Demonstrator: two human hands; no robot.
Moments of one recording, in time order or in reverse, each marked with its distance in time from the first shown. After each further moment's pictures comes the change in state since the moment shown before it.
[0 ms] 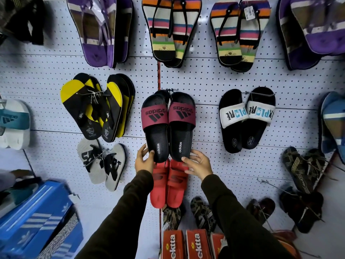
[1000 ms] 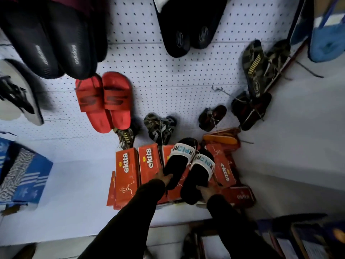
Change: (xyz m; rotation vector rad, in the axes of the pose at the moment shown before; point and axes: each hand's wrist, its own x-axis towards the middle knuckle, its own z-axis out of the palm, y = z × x) left_hand -0.225 -0.308 0.067 0.933 -0.601 -0.821; right_hand -0.171 0.284 -0.262 -0.100 0.421 1.066
